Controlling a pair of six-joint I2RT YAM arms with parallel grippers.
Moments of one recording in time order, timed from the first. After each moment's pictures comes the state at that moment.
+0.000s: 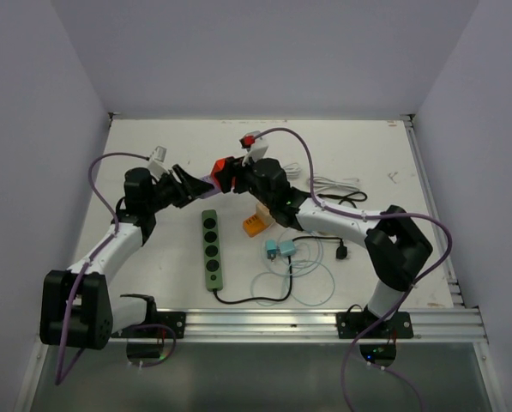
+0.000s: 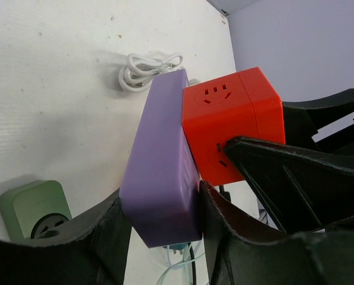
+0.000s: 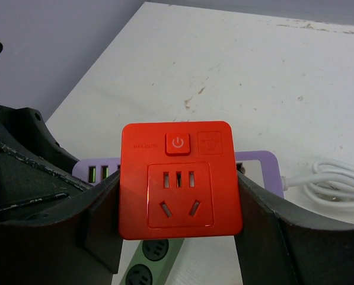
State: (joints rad) left arm -0.08 1.22 0.62 0.24 0.60 -0.81; right arm 0.85 1.74 1.18 0.38 0.19 0.37
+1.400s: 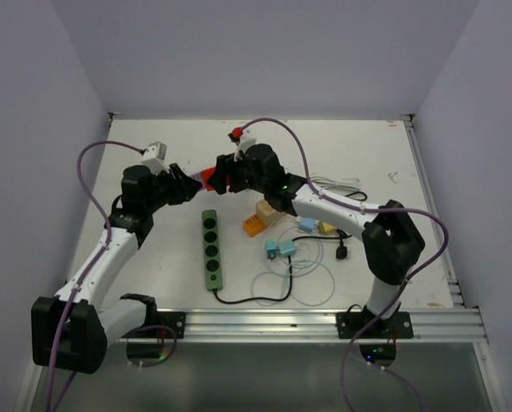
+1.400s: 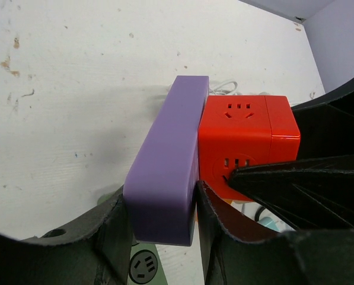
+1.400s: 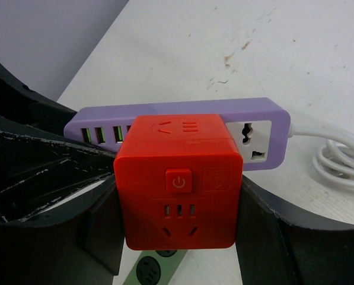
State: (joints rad) left arm -0.13 1.09 0.69 0.01 0.33 -0.48; right arm 0.83 1.80 1.35 0.12 -0.04 0.42
